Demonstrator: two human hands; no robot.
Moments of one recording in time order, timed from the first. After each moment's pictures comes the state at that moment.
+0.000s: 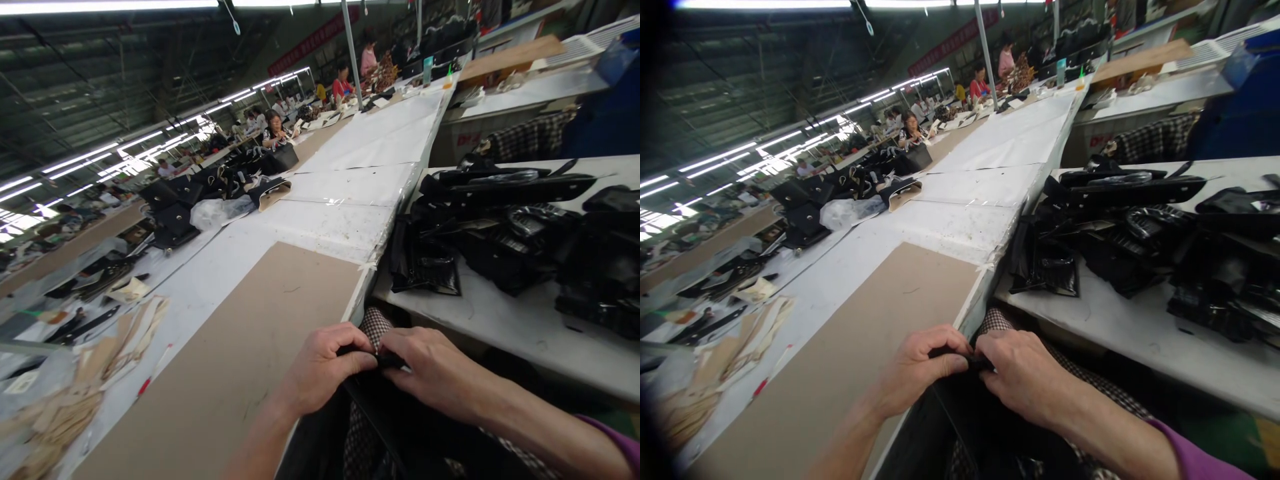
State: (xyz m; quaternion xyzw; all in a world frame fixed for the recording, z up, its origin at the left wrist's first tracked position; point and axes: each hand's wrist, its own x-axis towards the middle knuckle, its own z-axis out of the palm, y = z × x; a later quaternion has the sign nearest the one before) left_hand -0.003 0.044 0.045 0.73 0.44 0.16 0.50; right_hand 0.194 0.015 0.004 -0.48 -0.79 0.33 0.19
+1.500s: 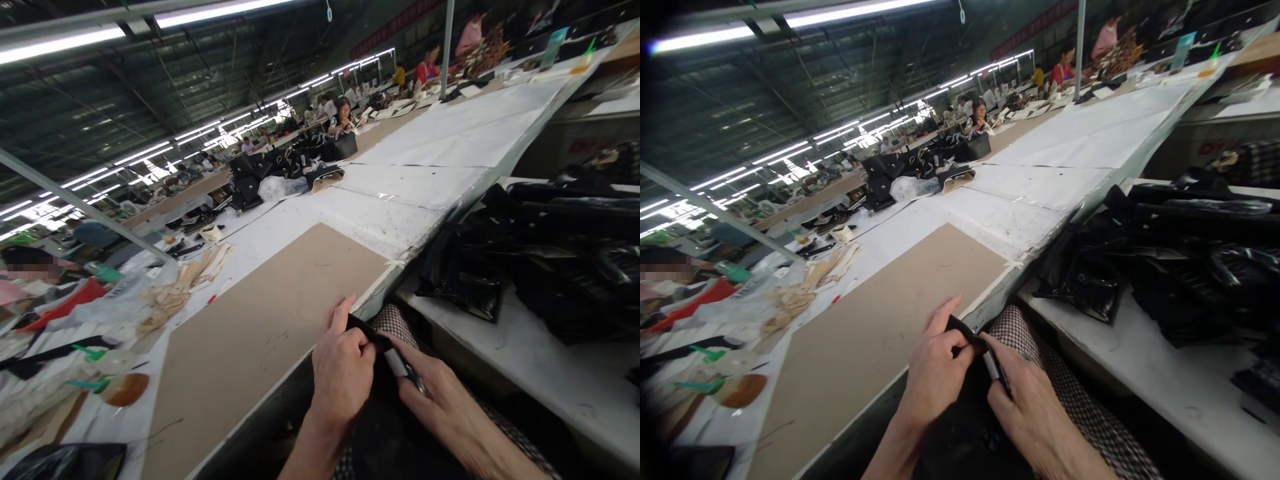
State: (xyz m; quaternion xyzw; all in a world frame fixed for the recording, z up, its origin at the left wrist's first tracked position) left_hand 0.058 -0.034 0.030 0.68 0.71 0.20 0.06; right_hand 0.214 -0.027 -0.024 -0.39 -0.70 0.51 0.31
